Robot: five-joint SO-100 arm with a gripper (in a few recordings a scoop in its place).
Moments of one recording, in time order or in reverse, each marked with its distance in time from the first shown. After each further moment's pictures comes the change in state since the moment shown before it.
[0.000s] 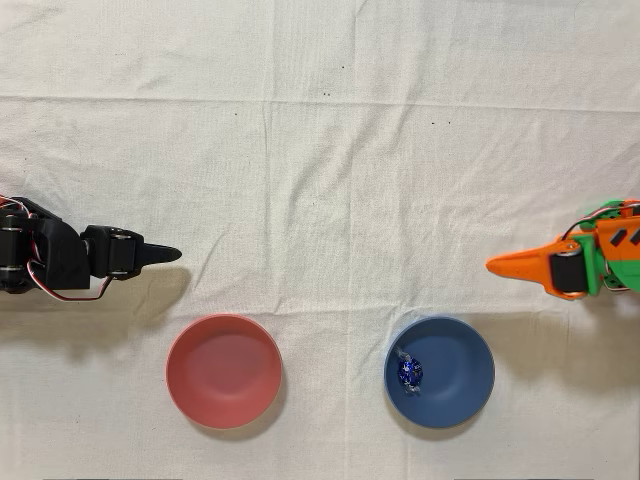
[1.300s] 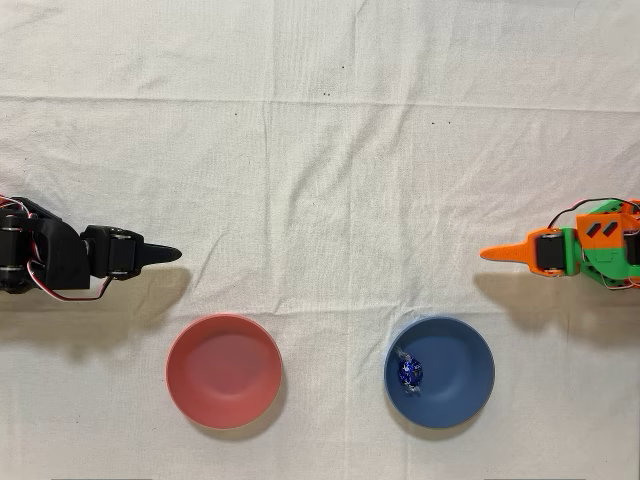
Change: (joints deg) arm 1.7 32.5 38.6 -7.6 9.5
